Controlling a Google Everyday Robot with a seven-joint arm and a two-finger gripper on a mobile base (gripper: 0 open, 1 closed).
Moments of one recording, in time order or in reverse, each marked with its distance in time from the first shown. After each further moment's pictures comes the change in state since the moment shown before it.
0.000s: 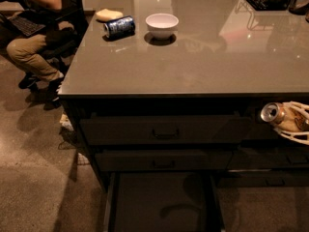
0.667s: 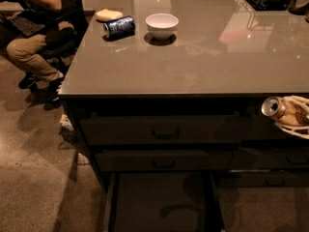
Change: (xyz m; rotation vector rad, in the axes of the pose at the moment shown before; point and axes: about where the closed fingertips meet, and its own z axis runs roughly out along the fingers) arm -0.007 -0.013 0.003 0.006 -0.029 -0.012
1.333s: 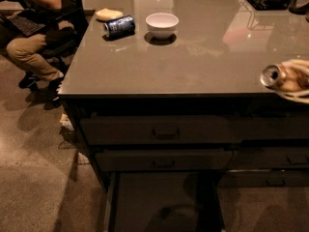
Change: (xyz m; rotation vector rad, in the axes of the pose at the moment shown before) arm -0.040 -0.077 0.027 -0.104 -0.078 -0.120
